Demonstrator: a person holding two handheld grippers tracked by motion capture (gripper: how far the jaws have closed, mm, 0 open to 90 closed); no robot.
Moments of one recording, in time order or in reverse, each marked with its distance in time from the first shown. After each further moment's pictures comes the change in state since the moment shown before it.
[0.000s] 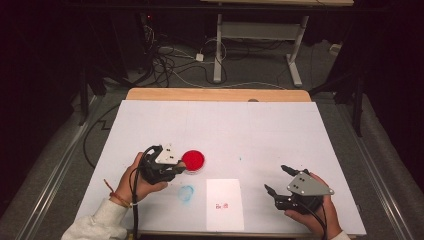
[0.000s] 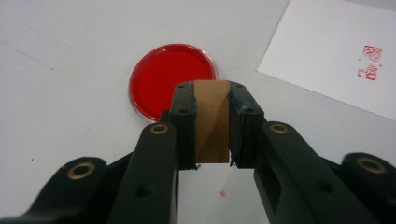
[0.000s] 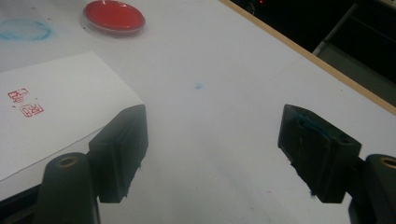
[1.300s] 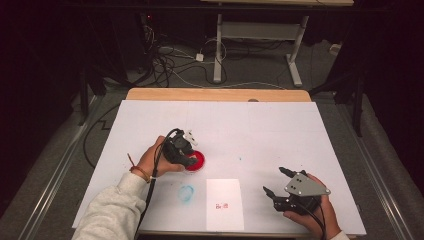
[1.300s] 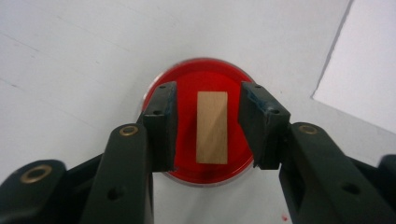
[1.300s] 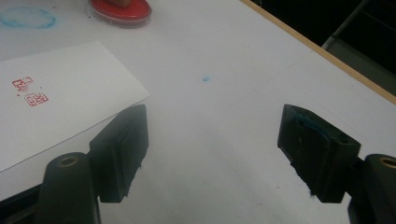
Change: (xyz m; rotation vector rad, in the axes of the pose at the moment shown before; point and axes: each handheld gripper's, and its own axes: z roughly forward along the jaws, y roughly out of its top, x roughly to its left) left arm 0.038 0.040 0.055 0.142 -0.076 -0.025; right arm 0.002 -0.003 0.003 0.027 0.019 -0.013
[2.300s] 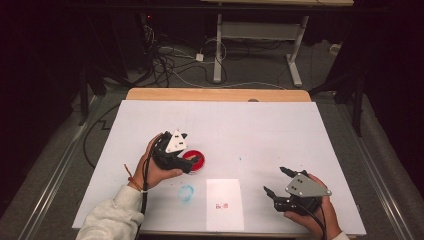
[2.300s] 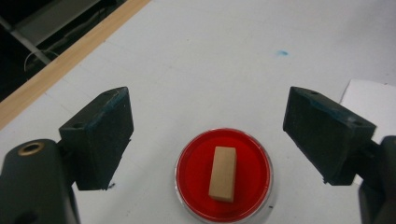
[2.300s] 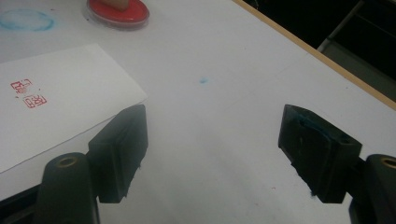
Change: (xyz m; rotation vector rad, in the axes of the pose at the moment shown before) left arm -0.033 -0.022 -0.028 -0.390 0.235 0.020; right arm 0.001 0.001 -0.002 -0.008 -0.013 -0.002
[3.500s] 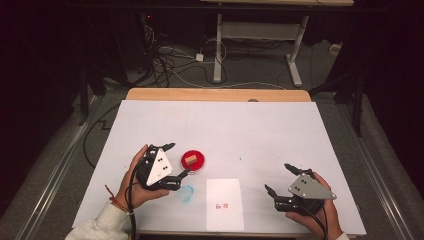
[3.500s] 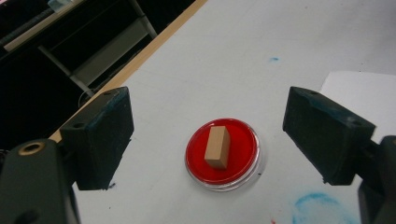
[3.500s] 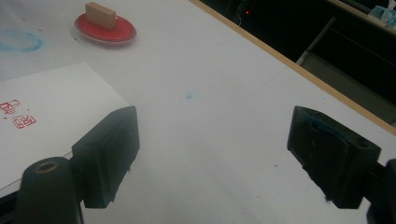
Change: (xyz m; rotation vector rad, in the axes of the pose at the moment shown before) left arm -0.033 -0.030 -0.050 -0.120 0.137 0.096; right arm 0.002 0.005 -0.008 -0.054 -0.063 0.011
